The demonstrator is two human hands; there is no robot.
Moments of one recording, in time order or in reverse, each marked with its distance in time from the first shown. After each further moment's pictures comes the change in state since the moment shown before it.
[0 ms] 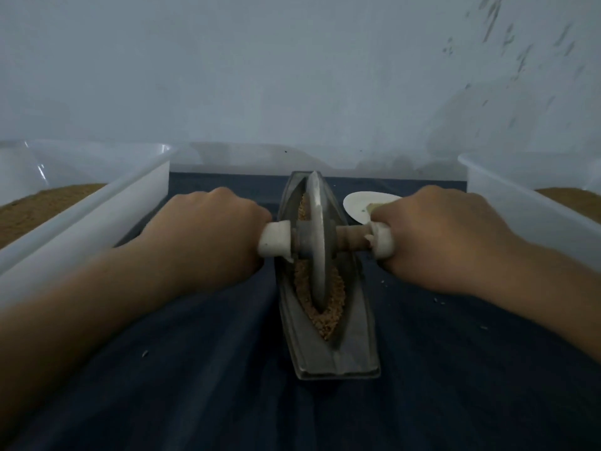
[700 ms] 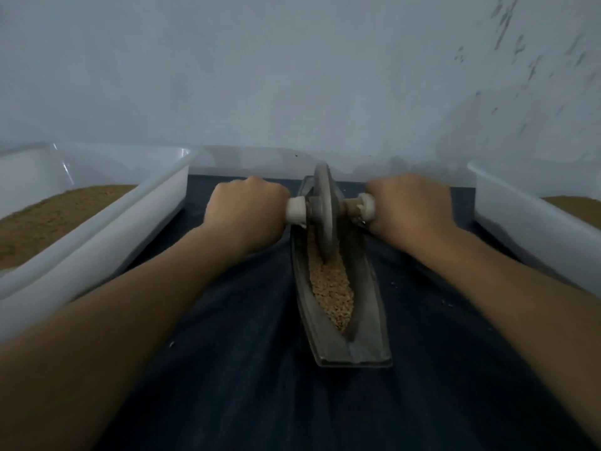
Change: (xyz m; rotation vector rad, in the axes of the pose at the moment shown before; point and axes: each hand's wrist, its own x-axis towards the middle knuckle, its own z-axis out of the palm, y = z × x) left_hand 0.035 0.016 0.006 0.001 -0.169 -0.264; right_hand 0.044 -0.021 0.012 0.089 -0.167 0.196
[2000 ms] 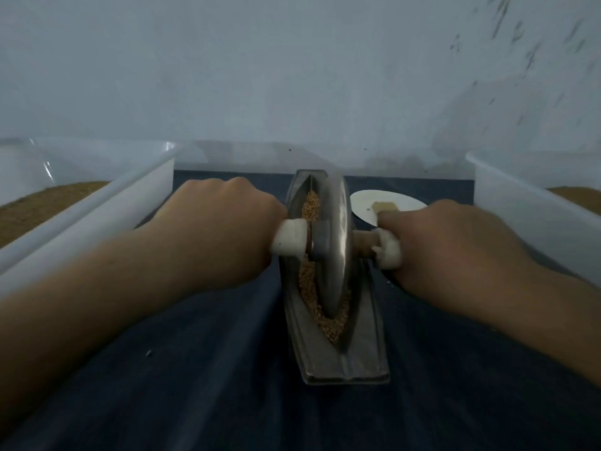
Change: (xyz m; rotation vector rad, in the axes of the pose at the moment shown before) left_hand -0.035 -0.013 -0.024 0.103 0.121 0.299; right_hand -0.062 0.021 -0.001 0.020 0.261 -0.165
